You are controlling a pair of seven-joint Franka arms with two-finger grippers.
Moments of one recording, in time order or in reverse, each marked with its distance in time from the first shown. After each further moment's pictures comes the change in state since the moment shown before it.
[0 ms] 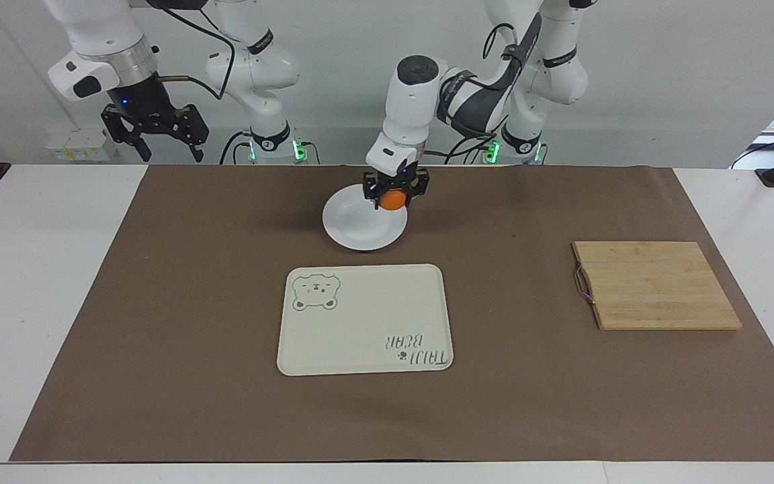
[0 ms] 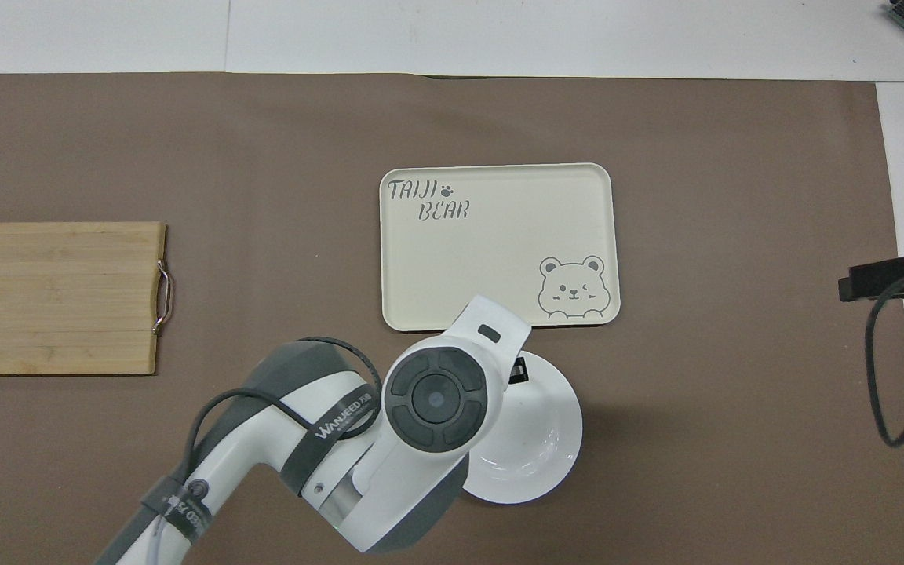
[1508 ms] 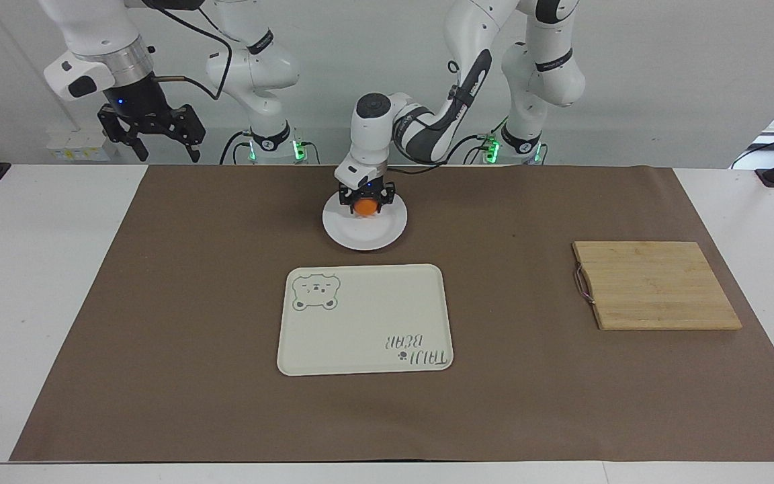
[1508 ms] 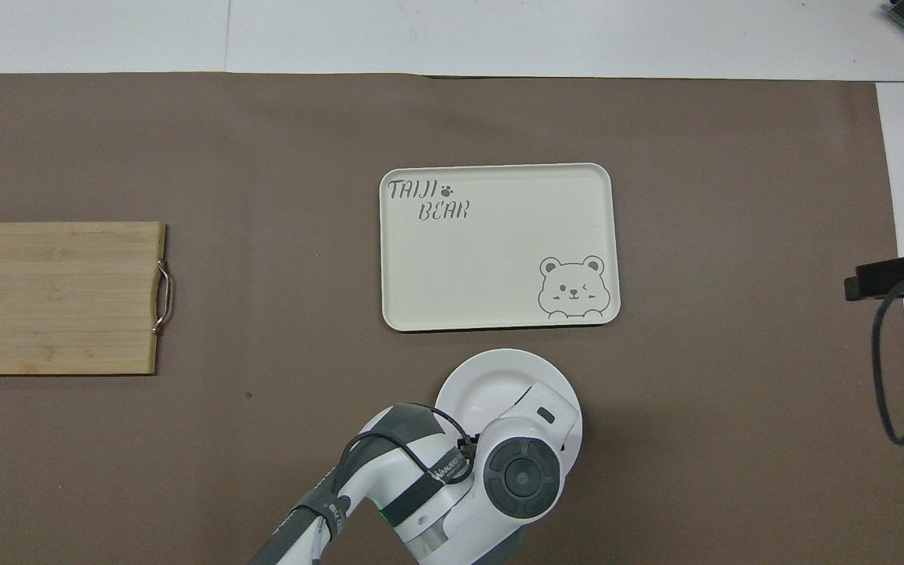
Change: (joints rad) left arm -0.162 0.142 0.002 -0.124 0.000 0.205 -0.035; right arm -0.004 0.000 -0.007 0.000 0.000 0.000 0.000
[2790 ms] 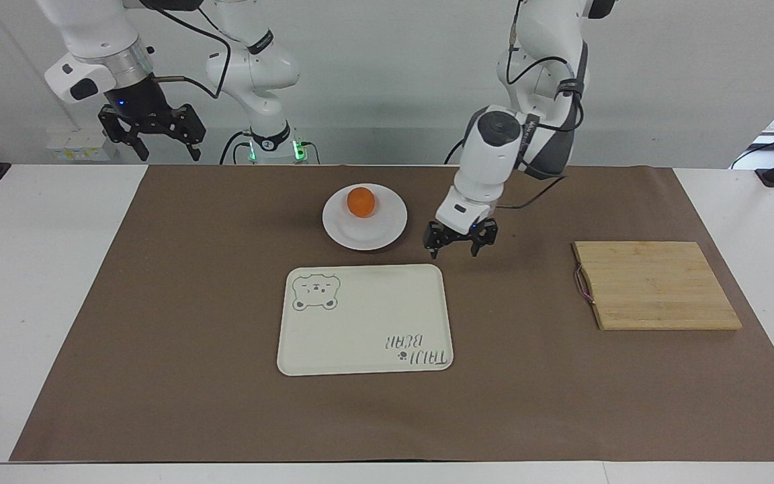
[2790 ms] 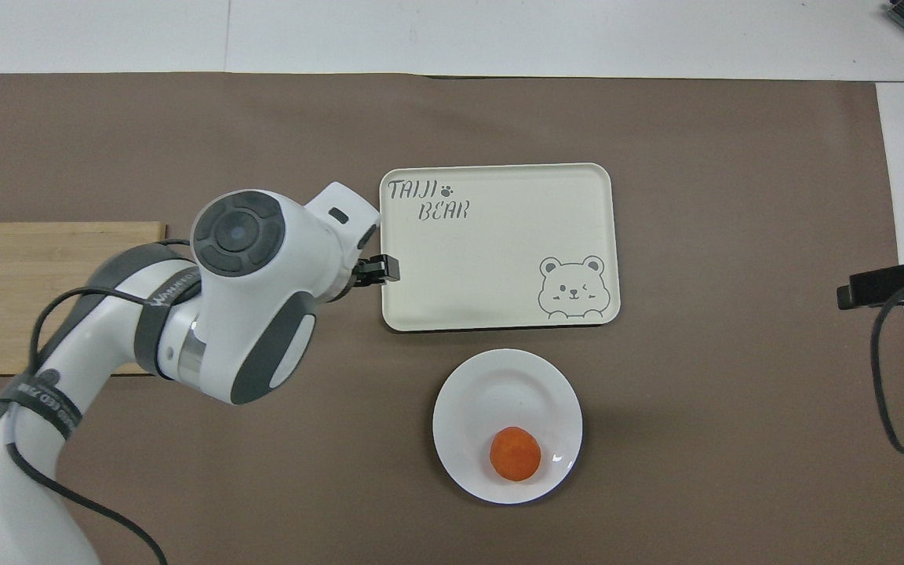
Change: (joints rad) left arm 0.508 -0.091 0.050 0.161 0.016 -0.227 0.507; right arm -0.011 0.002 -0.004 -0.028 0.076 -0.006 -0.044
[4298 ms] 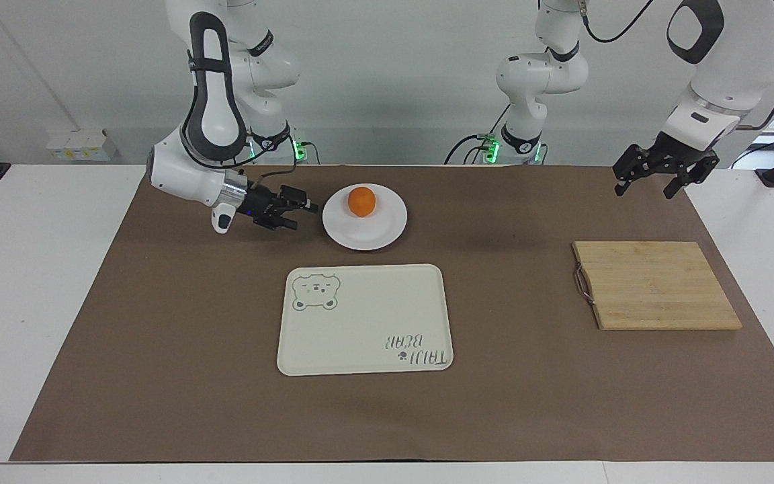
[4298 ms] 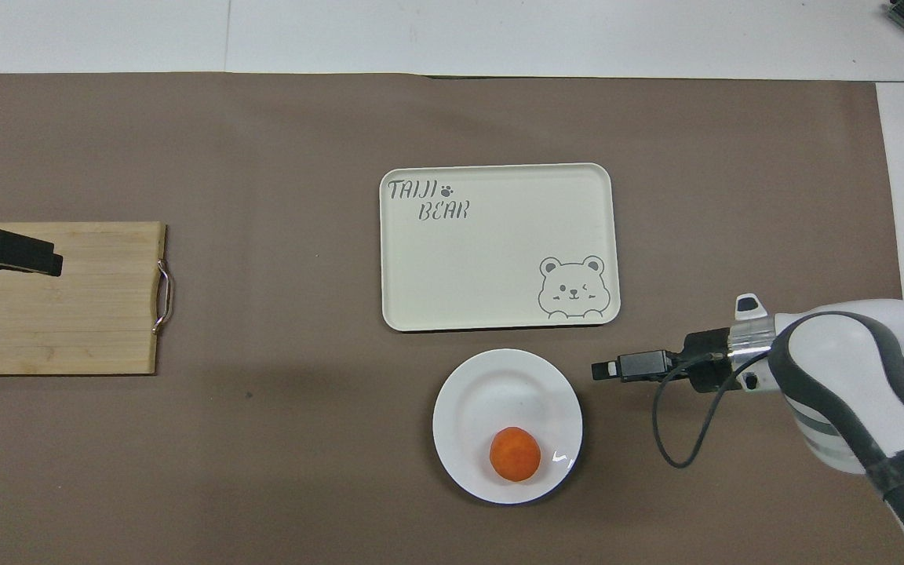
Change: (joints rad) left arm 0.438 -0.232 0.018 0.261 0.037 -0.577 0.580; right arm 0.050 0.079 0.009 -0.769 0.934 0.432 -0.571
